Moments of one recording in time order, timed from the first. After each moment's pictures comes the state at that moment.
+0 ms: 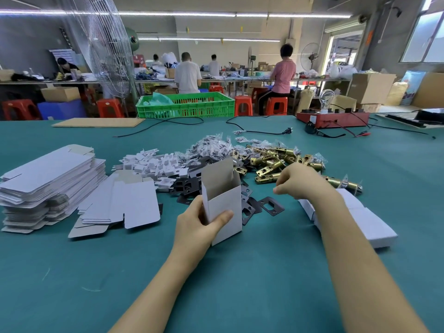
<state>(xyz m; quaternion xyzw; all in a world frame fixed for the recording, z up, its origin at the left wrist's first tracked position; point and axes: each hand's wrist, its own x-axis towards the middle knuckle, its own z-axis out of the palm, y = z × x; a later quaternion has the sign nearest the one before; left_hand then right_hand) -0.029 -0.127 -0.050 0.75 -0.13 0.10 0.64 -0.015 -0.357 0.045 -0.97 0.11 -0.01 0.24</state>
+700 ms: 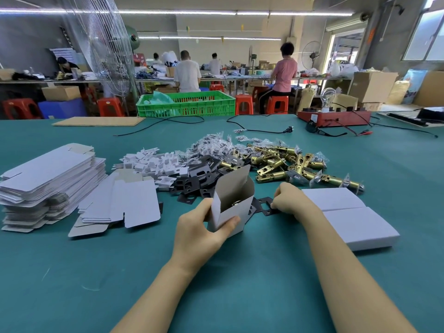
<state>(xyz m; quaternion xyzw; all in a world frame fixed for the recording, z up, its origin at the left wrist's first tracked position) -0.042 -0.129 -0.044 0.78 -0.23 0.23 0.53 0.011 -0.351 -0.010 -0.94 0.18 0.04 0.29</state>
